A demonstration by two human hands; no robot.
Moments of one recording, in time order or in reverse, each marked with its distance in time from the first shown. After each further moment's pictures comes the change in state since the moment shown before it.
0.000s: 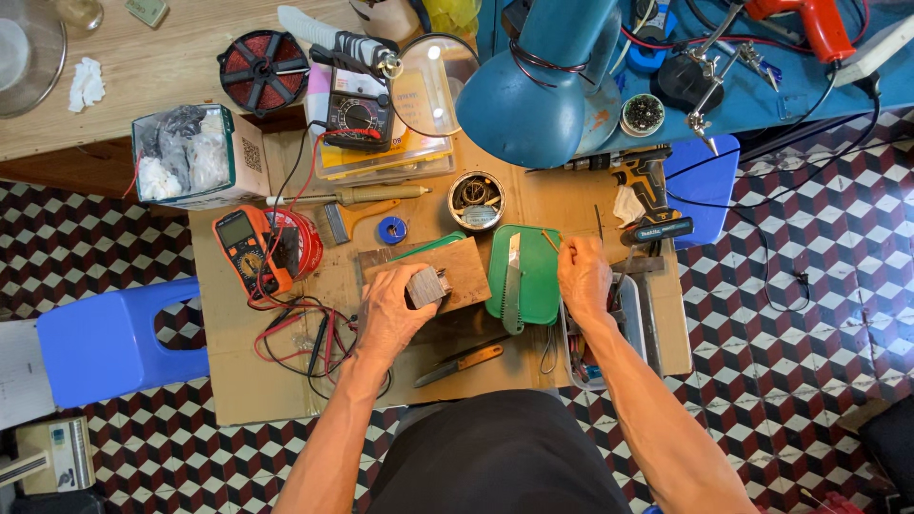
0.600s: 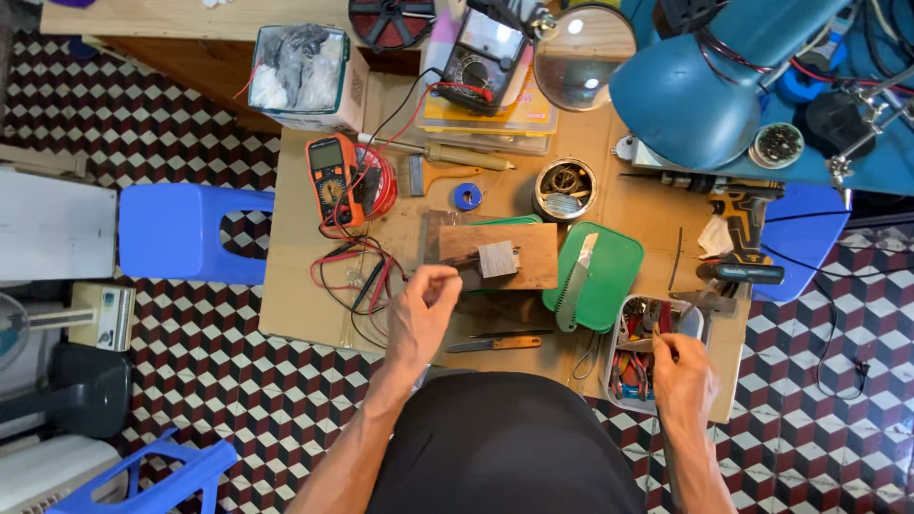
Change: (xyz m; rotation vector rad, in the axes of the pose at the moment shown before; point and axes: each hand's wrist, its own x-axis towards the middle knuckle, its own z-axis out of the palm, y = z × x) left_hand -0.073 0.009 -0.014 -0.479 0.282 -0.462; right_hand -0.075 0.008 -0.104 -0.099 -0.153 0.036
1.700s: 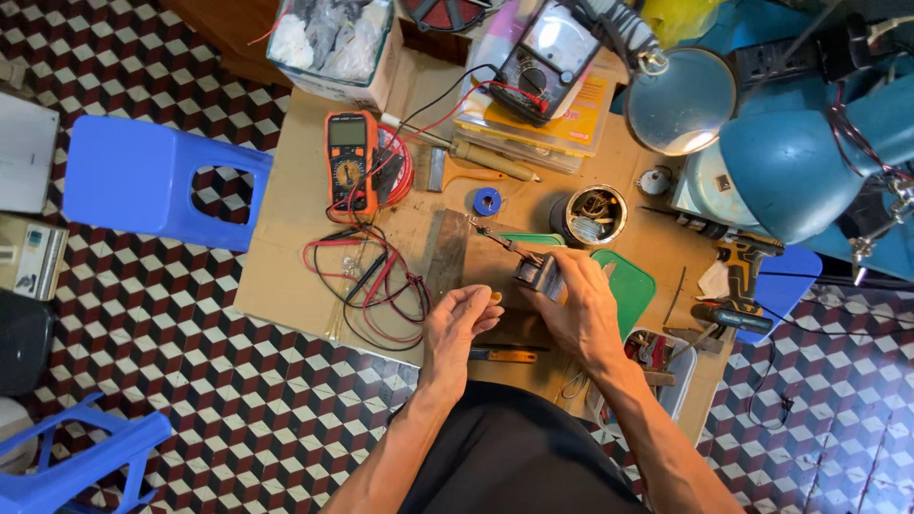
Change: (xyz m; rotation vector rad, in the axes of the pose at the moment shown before) left_hand -0.006 -0.007 0.025 -1.055 -0.033 -0.394; right_hand 0.049 -0.228 0.037 0.168 -0.300 -0.687
